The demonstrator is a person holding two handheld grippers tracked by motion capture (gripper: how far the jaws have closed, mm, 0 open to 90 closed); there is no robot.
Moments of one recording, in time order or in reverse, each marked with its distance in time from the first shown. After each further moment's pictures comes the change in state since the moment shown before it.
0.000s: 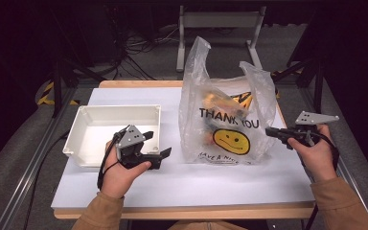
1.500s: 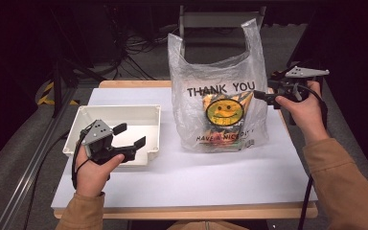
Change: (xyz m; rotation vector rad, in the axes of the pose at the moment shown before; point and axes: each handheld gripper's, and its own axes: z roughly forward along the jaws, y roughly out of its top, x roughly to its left) left arm 0.034 0.000 -0.053 -0.096 0.112 -0.056; right arm -0.040 0.107 0.038 -0.072 -0.118 0.013
